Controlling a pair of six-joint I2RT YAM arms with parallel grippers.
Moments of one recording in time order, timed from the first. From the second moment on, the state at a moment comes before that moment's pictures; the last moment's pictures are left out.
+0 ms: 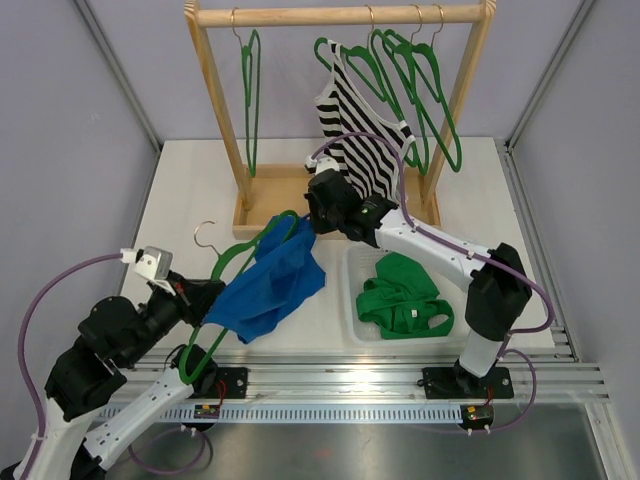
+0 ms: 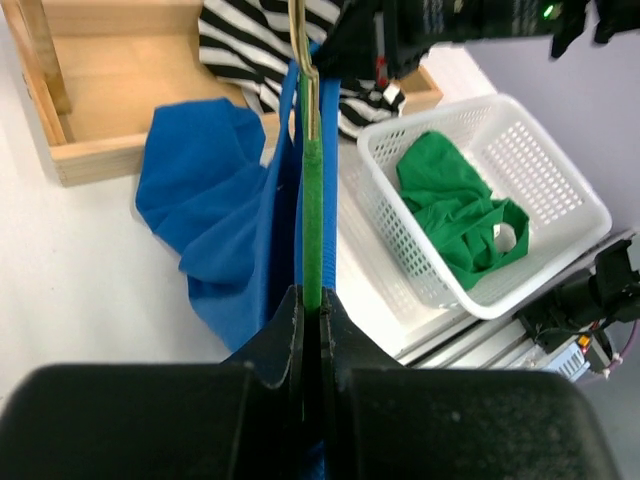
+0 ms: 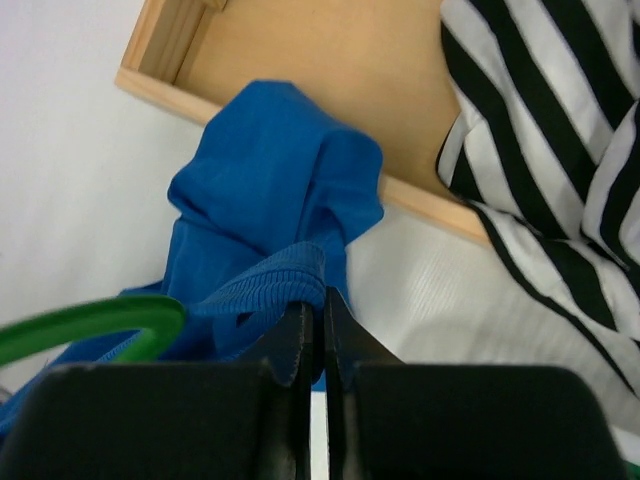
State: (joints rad) left arm -0.70 0.27 0.94 -0.89 -0.09 -0.39; right arm 0.85 1.76 1.54 -0.44 0.25 0.40
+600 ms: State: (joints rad) left arm -0.70 0.32 0.88 -0.25 -0.22 -0.31; right arm 0.84 1.45 1.09 -0.21 -0.30 0.48
